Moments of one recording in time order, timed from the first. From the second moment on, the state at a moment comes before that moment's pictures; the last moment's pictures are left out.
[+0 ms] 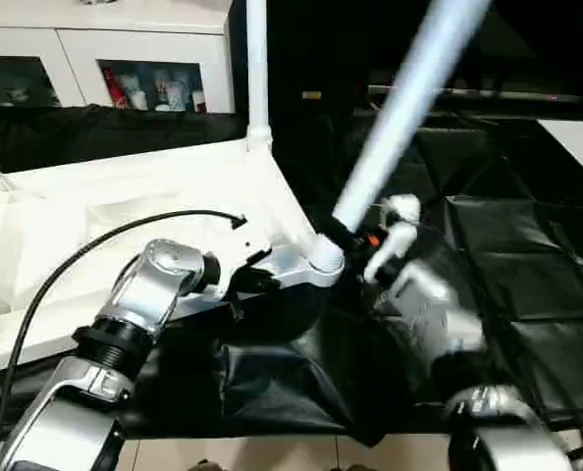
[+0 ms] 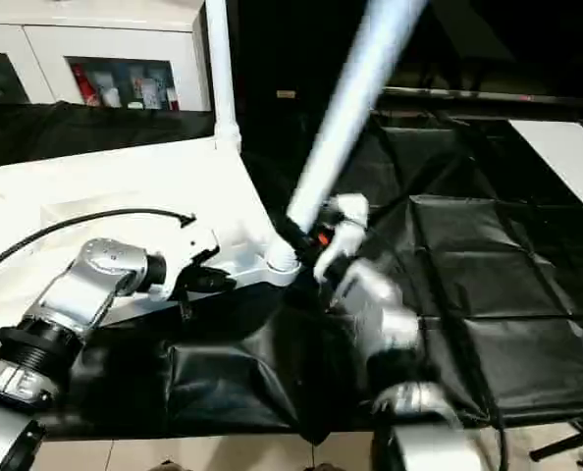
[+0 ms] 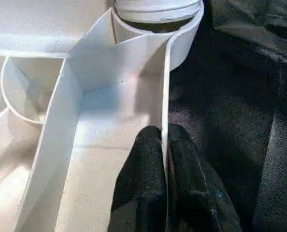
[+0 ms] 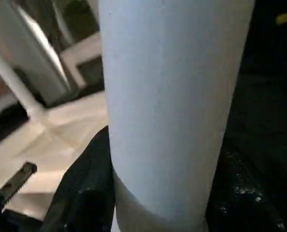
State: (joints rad) left arm -0.63 0.36 -0.27 0.51 0.08 0.35 -1.04; right arm -0.54 -0.01 -0.12 0.71 0.40 0.02 0.66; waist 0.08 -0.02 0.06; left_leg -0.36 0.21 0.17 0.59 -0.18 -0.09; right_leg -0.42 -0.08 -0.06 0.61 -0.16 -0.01
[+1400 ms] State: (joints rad) left arm -0.55 0.43 -0.29 0.41 0.09 0.32 -1.09; right arm -0.75 -0.16 0.10 0.91 0.13 -0.05 1.00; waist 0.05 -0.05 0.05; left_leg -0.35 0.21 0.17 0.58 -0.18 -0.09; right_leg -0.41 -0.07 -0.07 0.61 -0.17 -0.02
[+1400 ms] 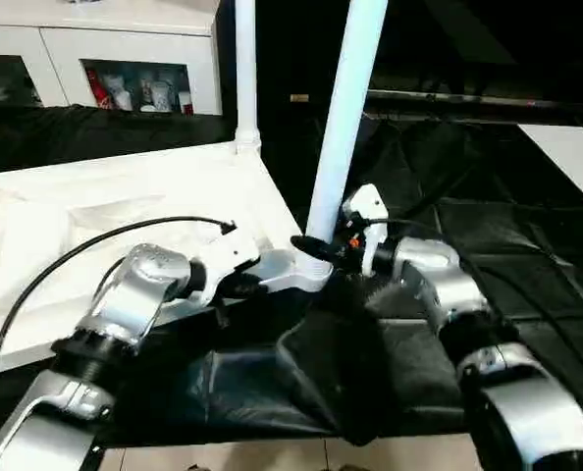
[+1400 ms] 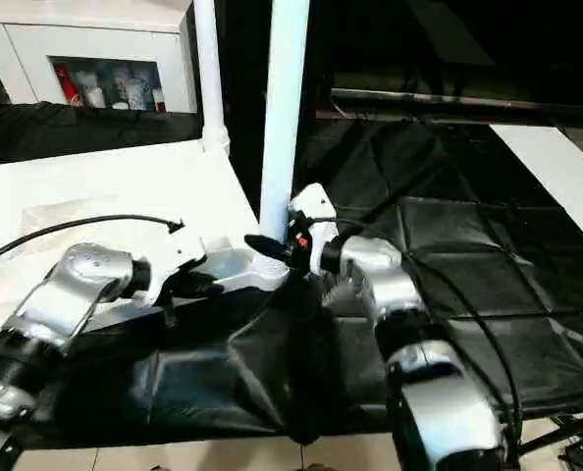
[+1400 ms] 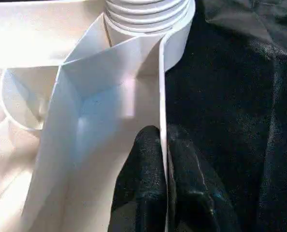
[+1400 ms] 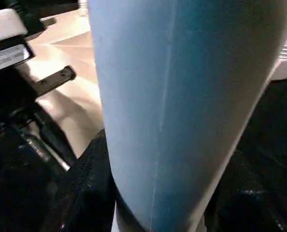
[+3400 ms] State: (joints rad) left arm -0.85 0.06 -0.21 0.89 0.09 0.44 -0.60; right arm -0.90 0.02 -0.08 1.16 0.08 -0.05 0.01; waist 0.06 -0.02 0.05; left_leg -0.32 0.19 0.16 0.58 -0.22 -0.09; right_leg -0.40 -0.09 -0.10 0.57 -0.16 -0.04
